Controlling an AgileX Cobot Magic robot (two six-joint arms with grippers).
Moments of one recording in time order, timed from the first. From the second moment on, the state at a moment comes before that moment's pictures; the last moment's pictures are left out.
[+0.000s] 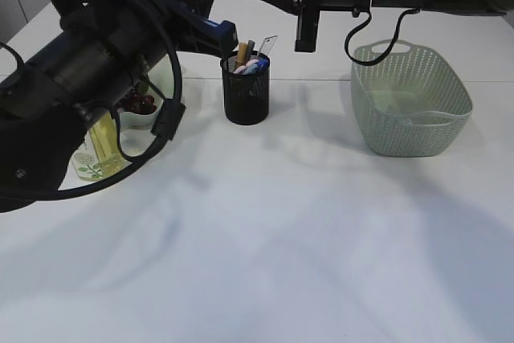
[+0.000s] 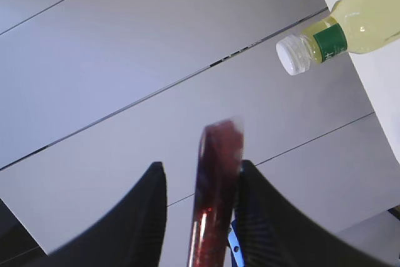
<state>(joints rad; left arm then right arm) -0.69 1.66 -0.80 -0.09 -1.09 0.11 0.21 1.95 -1.50 1.76 1.08 -0.07</state>
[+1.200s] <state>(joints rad) -0.65 1.66 -0.82 -0.19 -0.98 0.16 0.09 1.95 -1.50 1.65 1.17 -0.34</state>
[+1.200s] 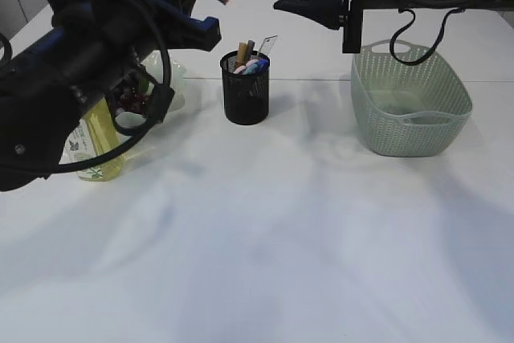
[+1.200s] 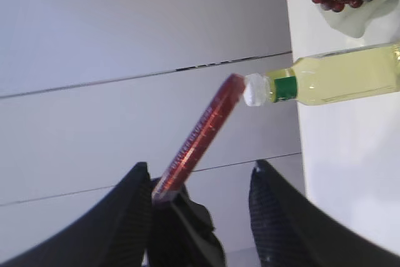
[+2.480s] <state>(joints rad) -0.53 1.67 -1.25 -0.23 -0.16 0.16 0.06 1.94 -1.79 0.54 1.22 -0.35</state>
